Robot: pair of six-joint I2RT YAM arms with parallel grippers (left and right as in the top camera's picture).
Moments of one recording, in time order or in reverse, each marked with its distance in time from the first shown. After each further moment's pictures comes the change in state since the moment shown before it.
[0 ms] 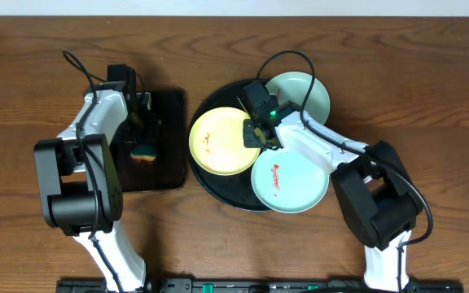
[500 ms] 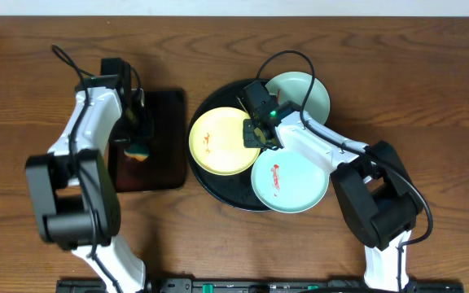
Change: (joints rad) left arm 0.000 -0.106 0.039 -0.138 -0.026 -0.045; right arm 0.000 0.000 0.000 0.001 0.000 0.000
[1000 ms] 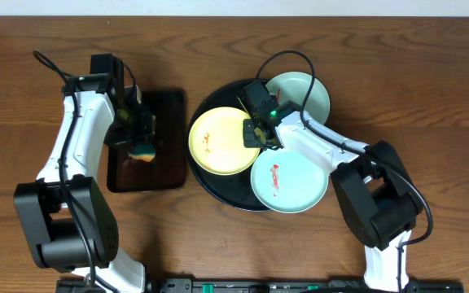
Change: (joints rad) left arm -0.003 -0.118 0.008 -0.116 0.147 -0.117; right arm -0.001 0.000 0.000 0.003 -0.019 -0.010
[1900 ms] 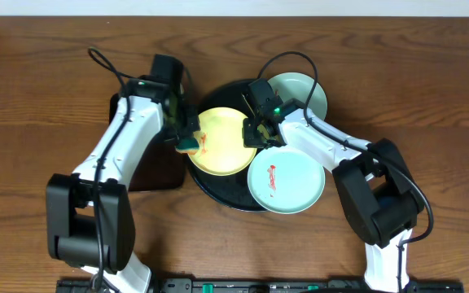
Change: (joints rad) left arm -0.287 0.004 -0.049 0.183 -0.048 -0.326; right arm -0.024 0.006 0.004 0.000 -0.114 -0.007
